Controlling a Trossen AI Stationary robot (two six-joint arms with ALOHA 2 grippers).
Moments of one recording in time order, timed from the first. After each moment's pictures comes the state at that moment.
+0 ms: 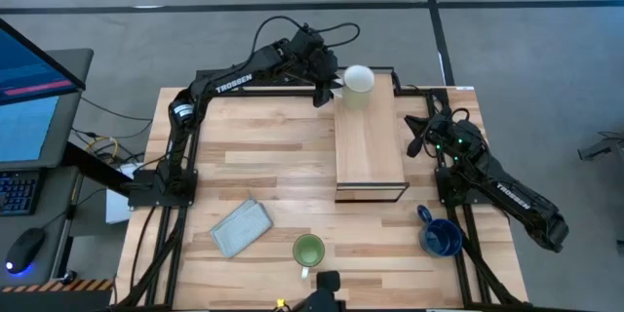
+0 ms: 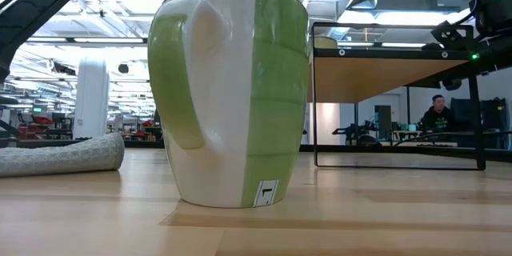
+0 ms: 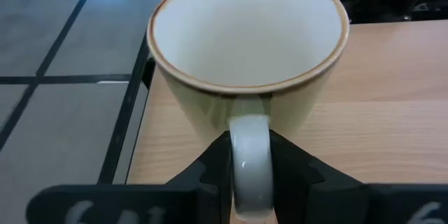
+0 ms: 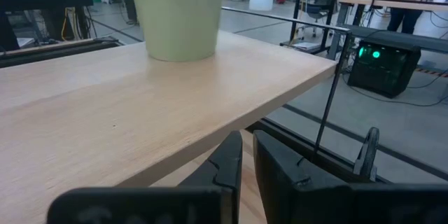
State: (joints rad) left arm 0.56 2.08 2.05 -0.61 0.35 0.40; right arm -0.81 0.12 0.05 -0.10 -0.08 -0.08
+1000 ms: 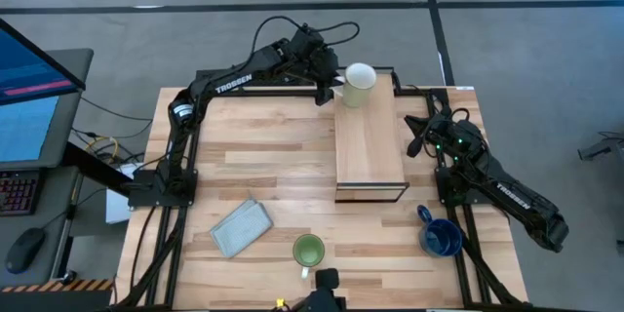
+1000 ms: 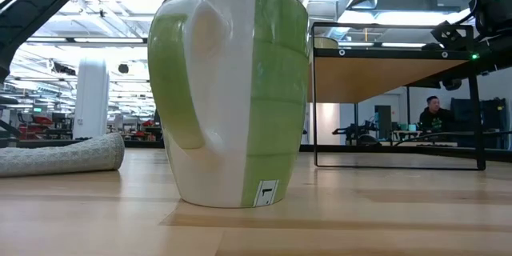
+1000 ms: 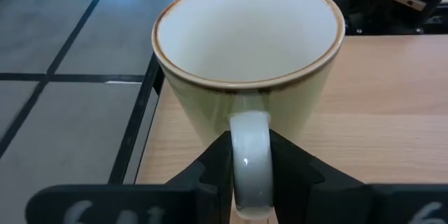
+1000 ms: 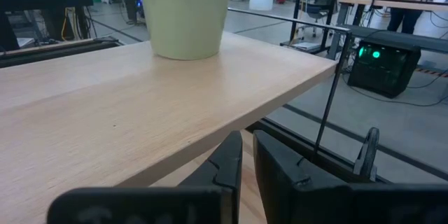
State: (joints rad) left arm 0.56 2.08 2.04 -0.57 0.33 0.35; right arm -0.81 0.12 0.05 -0.10 -0.08 -0.08
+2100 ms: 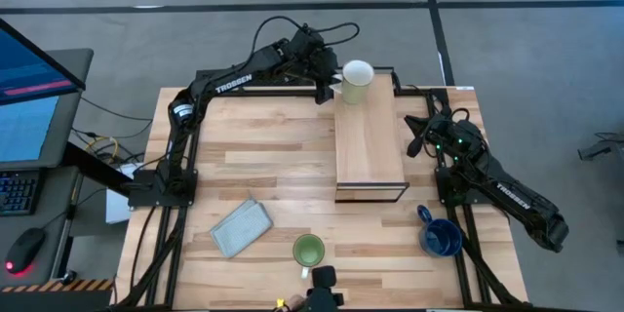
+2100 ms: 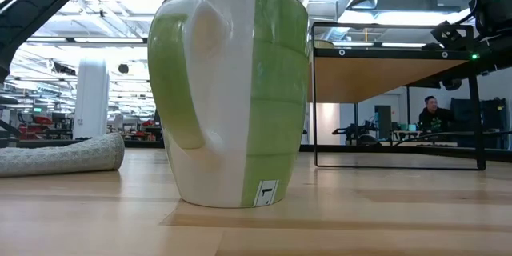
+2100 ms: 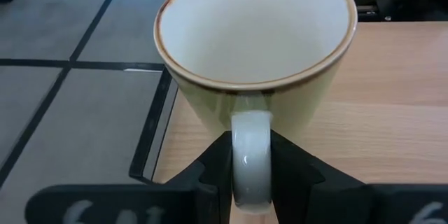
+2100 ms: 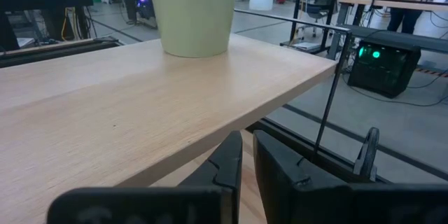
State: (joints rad) left arm 0.56 2.08 2.04 -0.59 0.25 0.37; right arm -0.81 0.12 0.05 -0.10 -0.08 -0.08
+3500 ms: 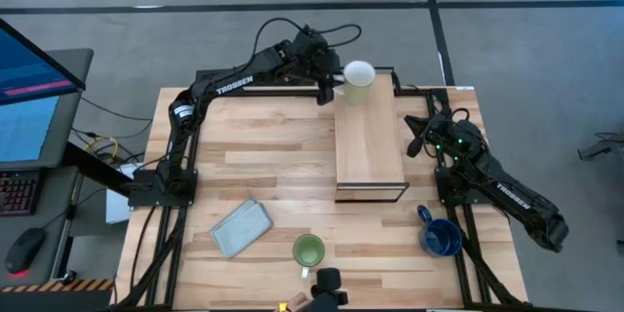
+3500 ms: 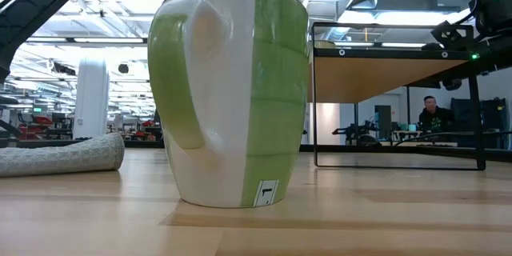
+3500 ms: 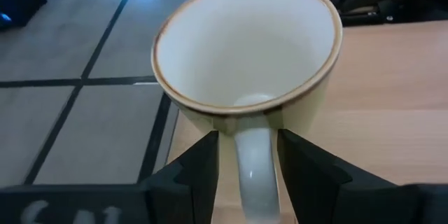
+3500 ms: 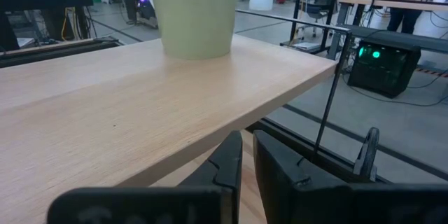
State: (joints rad) left arm 0.54 2.08 2.04 -0.54 0.23 0.42; right arm -0.81 0.12 0.05 -0.10 -0.08 -0.08
